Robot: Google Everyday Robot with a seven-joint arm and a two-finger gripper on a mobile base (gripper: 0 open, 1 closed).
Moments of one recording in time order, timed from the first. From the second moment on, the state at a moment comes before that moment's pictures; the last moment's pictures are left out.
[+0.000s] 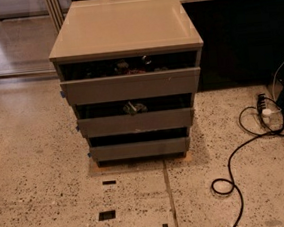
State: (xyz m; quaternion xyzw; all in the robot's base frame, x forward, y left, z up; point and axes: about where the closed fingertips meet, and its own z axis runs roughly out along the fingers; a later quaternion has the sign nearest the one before) arm -0.269 0.168 1.597 0.03 0.30 0.85 0.42
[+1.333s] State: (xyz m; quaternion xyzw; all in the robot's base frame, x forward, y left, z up) arm -0.226 0.165 1.616 0.02 0.30 0.87 0.40
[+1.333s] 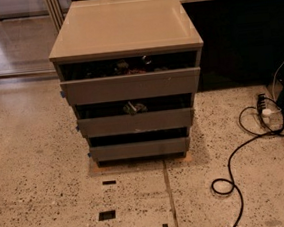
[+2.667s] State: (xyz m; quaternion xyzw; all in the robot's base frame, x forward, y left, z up) arm -0.235 0.154 1.642 0.06 0.24 0.91 0.34
